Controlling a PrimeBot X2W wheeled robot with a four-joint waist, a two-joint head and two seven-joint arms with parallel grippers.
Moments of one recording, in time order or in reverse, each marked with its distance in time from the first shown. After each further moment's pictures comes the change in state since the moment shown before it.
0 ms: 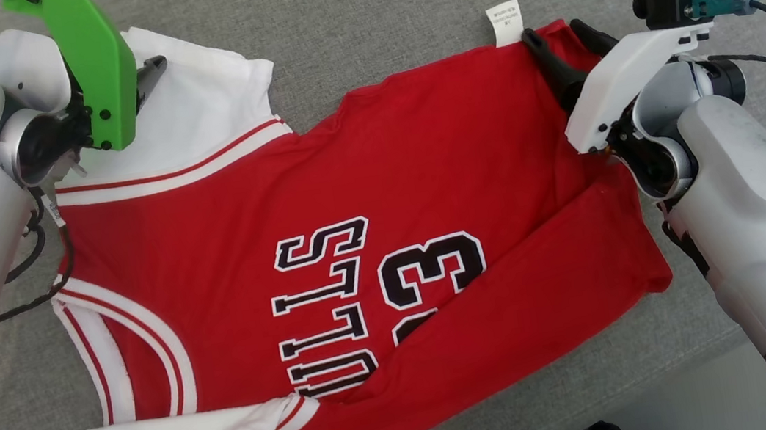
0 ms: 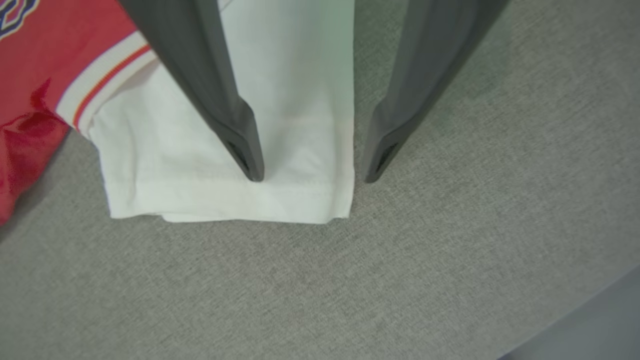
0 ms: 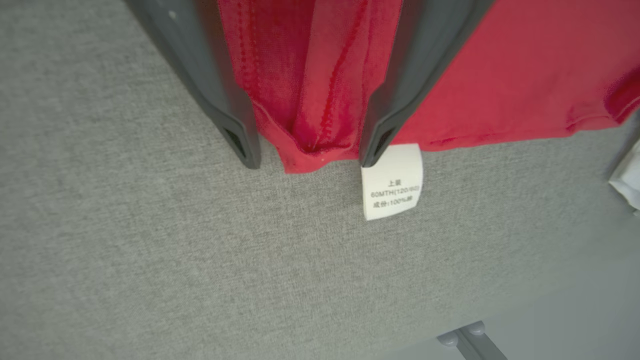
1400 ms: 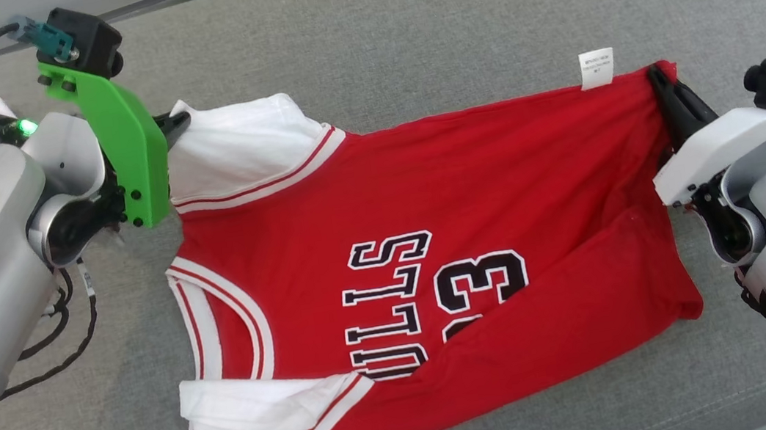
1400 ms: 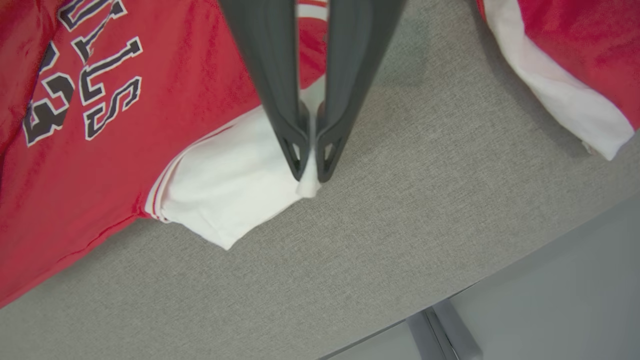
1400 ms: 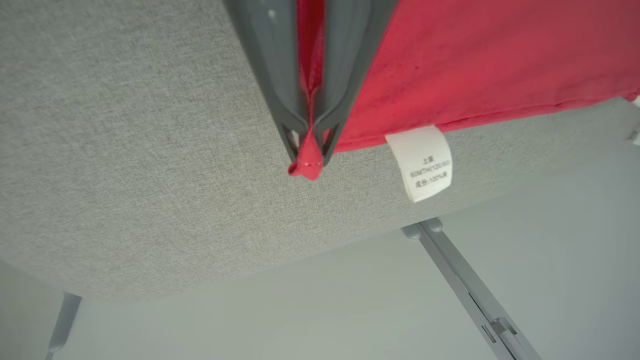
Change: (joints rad) left arm 0.091 0.086 -0.175 -0.132 -0.188 -0.004 -0.197; right arm 0.120 -0.173 0.149 0.104 0.238 0.000 -0.383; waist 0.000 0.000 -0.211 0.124
